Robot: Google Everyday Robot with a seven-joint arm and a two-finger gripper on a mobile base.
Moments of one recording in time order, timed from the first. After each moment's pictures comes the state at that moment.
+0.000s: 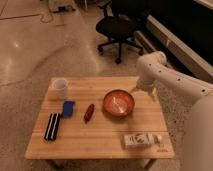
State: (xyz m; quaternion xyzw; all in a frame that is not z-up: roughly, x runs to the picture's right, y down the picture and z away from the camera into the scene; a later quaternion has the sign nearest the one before) arm 0.193 0.045 0.845 -0.28 -0.16 -0.50 0.80
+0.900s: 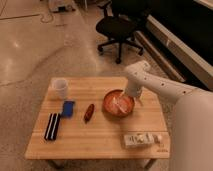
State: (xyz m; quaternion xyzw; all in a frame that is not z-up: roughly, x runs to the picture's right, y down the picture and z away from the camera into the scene) arm 0.156 0.084 0.898 -0.27 -0.17 -0.51 0.79
